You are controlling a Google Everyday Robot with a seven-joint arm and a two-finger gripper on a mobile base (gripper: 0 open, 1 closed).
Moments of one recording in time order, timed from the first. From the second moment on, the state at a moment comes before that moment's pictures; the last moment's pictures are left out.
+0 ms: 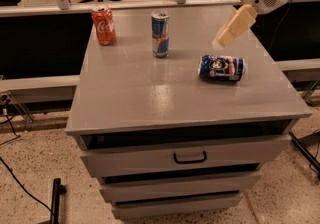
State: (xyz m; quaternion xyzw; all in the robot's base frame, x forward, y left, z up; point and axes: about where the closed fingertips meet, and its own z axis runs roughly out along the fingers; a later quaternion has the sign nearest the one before) arm 0.633 -0.149 0.986 -0.61 0.70 0.11 0.37
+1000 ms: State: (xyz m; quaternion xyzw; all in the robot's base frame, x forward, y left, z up) arm 0.713 -0.083 0.959 -0.57 0.62 0.24 0.48
